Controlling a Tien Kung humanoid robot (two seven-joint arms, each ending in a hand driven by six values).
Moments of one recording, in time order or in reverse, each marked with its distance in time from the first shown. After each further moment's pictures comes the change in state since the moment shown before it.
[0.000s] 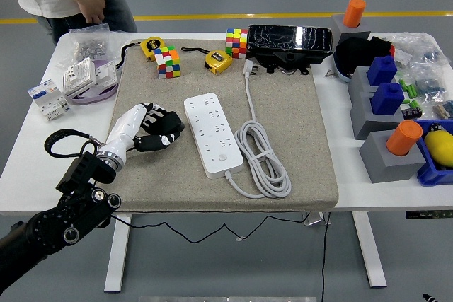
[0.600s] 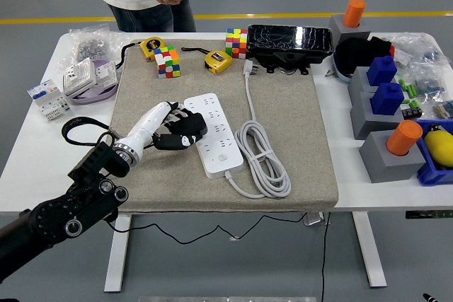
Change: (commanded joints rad) left arm -0.063 0.002 0.086 -0.018 -0.068 -0.074 -0.007; right arm 0.002 -0.002 -0.005 -0.001 0.003 0.000 0.000
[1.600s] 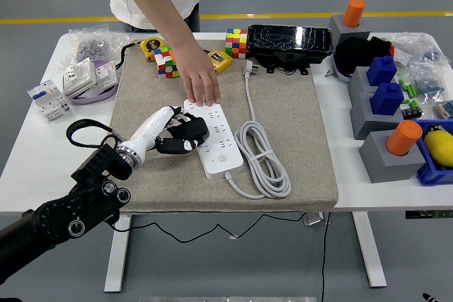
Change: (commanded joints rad) left arm -0.009 -0.008 0.021 0.023 -0.010 -0.040 0.022; right arm 0.002 -0.001 -0.005 0.001 0.001 0.000 0.000
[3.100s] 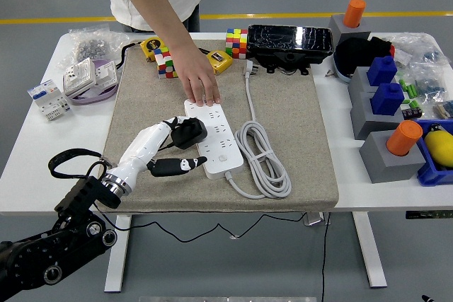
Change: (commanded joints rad) left arm 0.174 0.115 0.029 -0.269 0.179 0.182 -0.072; right arm -0.002 0.000 -0.008 0.004 -0.002 0.001 0.001
